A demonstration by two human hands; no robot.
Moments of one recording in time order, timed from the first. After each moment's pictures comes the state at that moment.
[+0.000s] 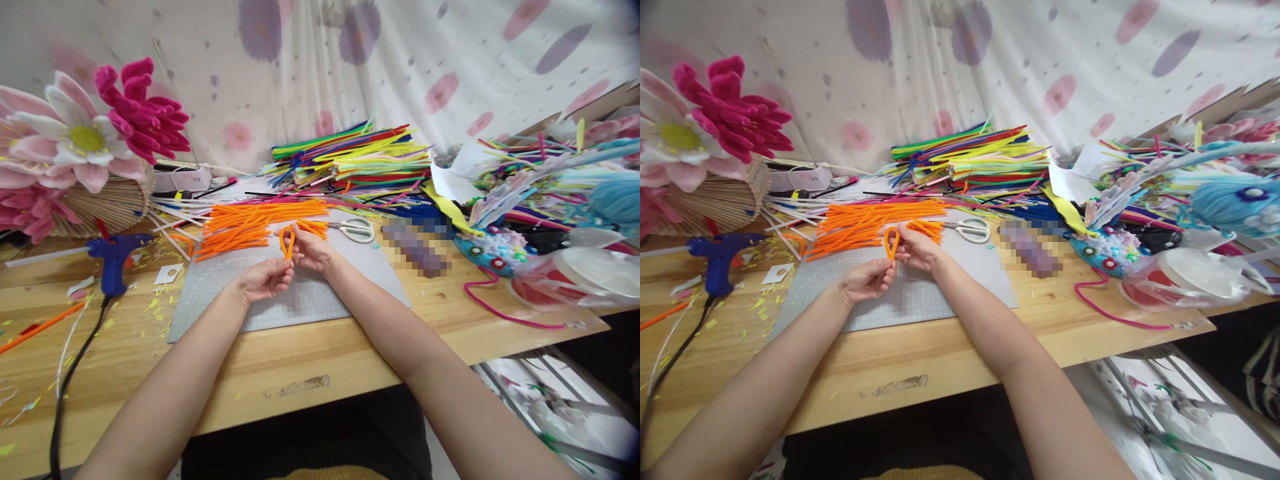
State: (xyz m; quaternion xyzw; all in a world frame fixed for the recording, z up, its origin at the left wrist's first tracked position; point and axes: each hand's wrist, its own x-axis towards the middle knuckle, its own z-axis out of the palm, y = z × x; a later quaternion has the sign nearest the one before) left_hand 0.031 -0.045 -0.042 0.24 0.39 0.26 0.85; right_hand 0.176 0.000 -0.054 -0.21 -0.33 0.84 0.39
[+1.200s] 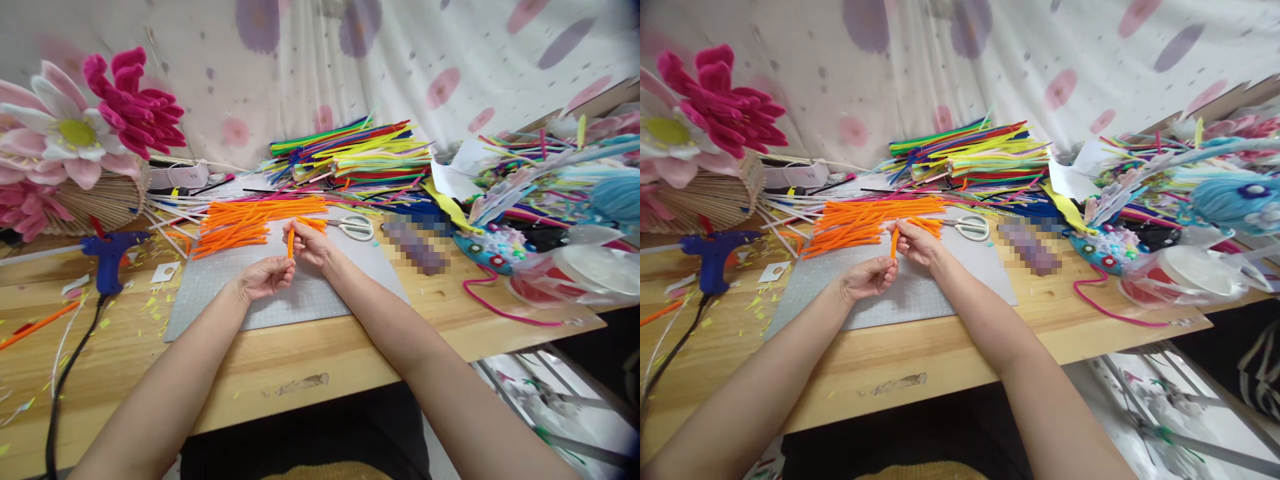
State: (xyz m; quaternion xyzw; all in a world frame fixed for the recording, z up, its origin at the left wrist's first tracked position) left_hand 0.035 -0.041 -0.048 0.24 0.38 0.26 0.86; right_hand 0.177 0.004 -0.052 -0.25 -0.32 0.80 0.45
